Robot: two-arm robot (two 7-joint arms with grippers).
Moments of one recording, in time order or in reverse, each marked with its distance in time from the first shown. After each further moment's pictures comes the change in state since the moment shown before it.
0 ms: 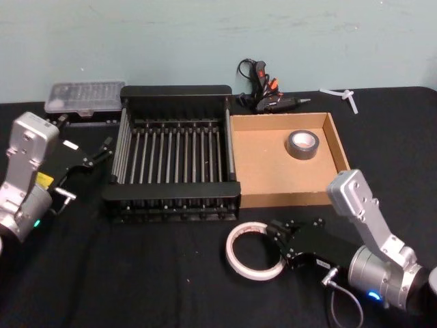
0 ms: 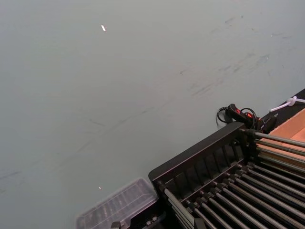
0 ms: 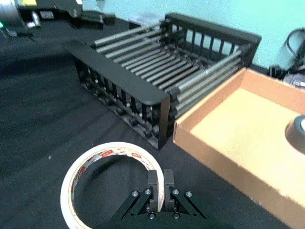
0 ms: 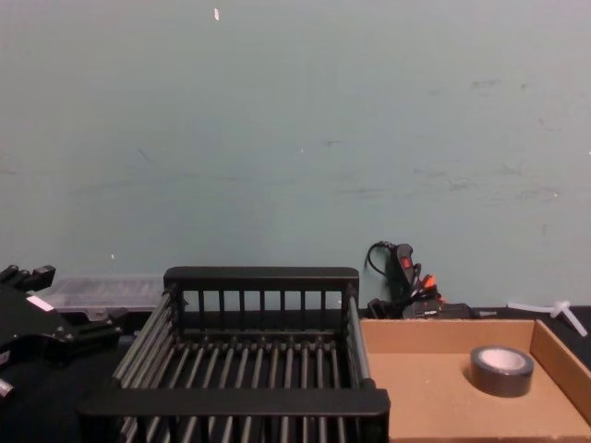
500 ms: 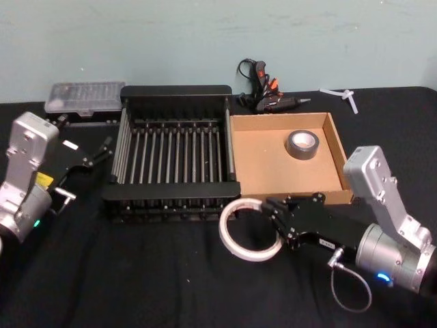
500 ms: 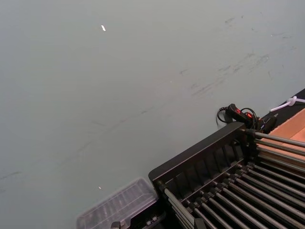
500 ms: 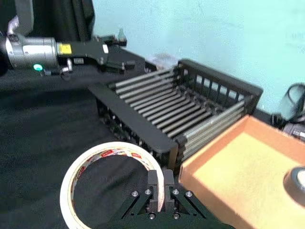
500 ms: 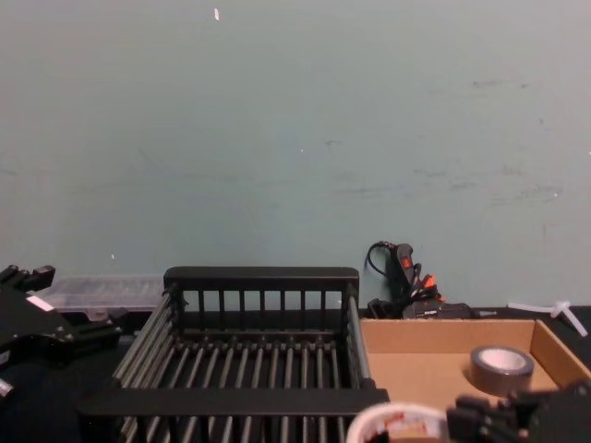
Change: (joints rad) left arm 0.000 0.000 0.000 0.000 0.000 0.000 0.000; right arm 0.022 0.055 0.007 -0.071 0.069 -0.063 0.055
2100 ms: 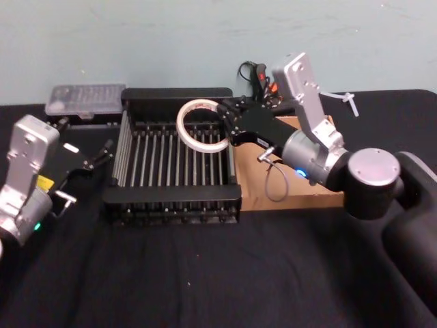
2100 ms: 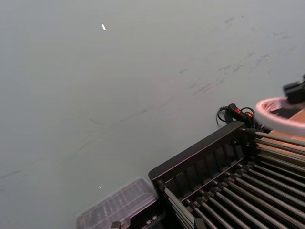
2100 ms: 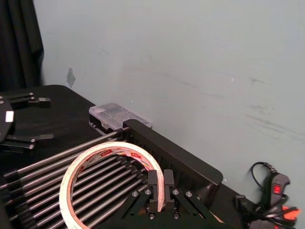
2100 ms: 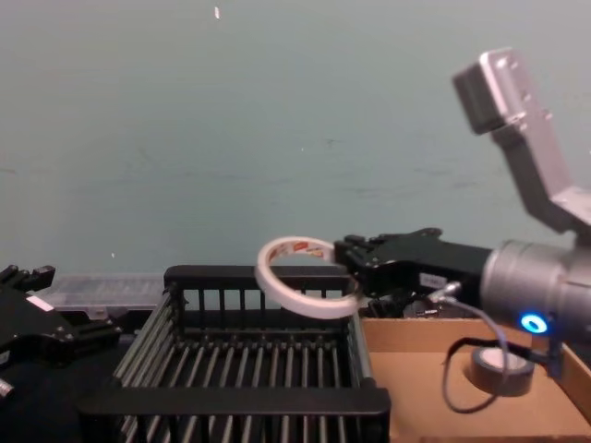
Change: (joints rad) left arm 0.000 0.000 0.000 0.000 0.000 0.000 0.000; right arm 0.496 -0.314 -0.115 0.524 -0.111 -0.121 -0.086
